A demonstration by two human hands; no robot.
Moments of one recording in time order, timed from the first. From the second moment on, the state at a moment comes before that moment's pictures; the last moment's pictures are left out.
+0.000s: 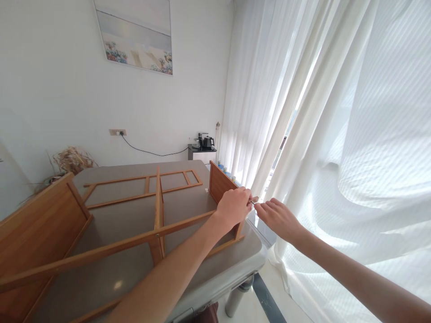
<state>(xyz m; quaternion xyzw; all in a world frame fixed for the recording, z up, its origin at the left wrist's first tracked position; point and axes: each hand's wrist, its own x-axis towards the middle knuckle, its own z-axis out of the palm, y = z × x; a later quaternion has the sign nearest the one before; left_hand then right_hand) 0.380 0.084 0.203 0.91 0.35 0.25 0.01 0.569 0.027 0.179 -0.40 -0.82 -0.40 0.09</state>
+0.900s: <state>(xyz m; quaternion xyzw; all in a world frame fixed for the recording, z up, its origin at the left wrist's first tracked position) 0.380 0.087 0.200 0.90 0.35 0.28 0.04 0.547 0.023 0.168 -0.60 -0.69 0.16 0.36</state>
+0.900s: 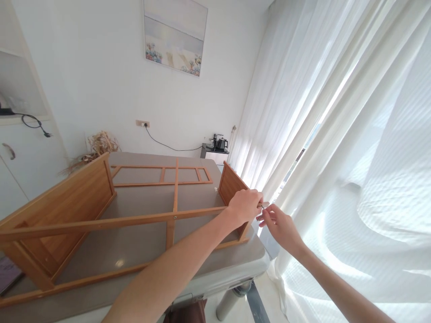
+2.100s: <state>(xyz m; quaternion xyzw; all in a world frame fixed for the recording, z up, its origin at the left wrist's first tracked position) 0.380 0.088 0.206 0.92 0.32 0.24 0.00 0.551 0.019 0.156 -0.62 -0.73 -0.09 0.28</state>
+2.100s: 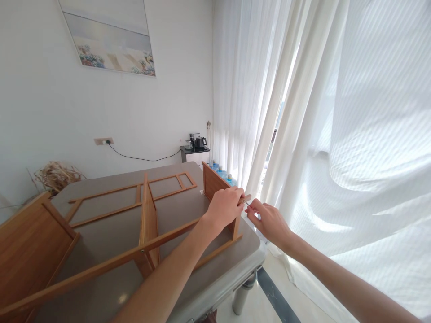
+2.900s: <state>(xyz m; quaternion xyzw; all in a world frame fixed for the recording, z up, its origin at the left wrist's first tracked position) 0.380 0.087 0.206 0.91 0.34 0.25 0.02 0.564 0.030 0.159 -0.50 -0.79 -0.31 0.18</state>
